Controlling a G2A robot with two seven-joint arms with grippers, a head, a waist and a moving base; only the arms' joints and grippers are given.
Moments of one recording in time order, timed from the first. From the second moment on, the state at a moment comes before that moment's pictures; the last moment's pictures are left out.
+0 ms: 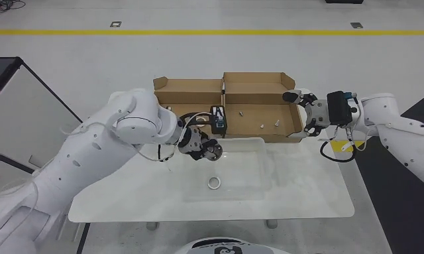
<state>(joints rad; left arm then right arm) 0.70 -0.91 -0.69 -1.87 0.30 -0.53 -1.29 -0.73 -0.51 0.60 -1.42 -1.25 -1.01 -0.81</state>
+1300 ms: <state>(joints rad) 1.05 -0.81 -1.14 -1.80 -0.48 -1.01 -0.81 -0.73 -0.51 0.60 -1.42 -1.25 -1.01 -0.81</state>
